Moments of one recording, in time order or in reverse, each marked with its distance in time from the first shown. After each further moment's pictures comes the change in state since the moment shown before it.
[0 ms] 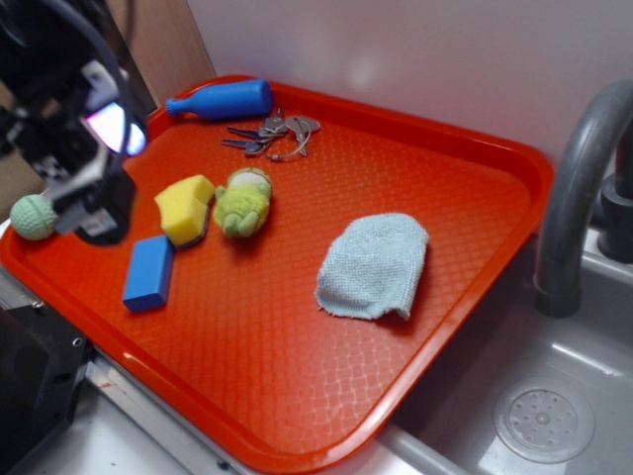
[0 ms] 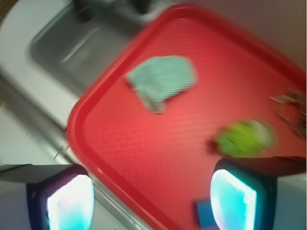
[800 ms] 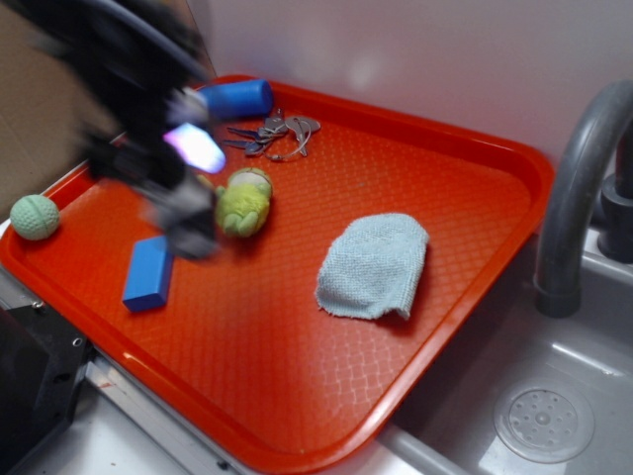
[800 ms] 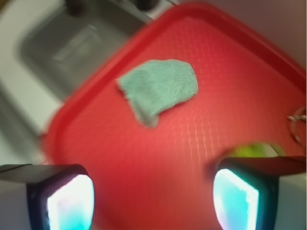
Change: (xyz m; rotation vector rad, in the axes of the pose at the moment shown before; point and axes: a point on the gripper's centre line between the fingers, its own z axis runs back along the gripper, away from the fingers) arm 0.032 -0.002 -0.068 0.098 0.109 -0.006
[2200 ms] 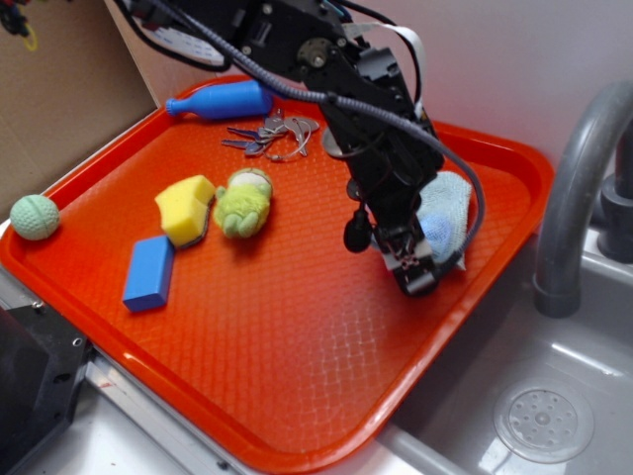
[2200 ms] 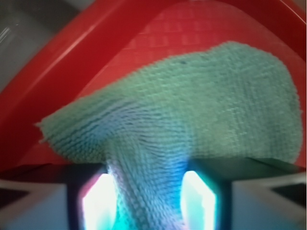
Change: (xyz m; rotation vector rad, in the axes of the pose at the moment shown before) arm 0.055 0.067 -0.093 0.068 0.007 0.177
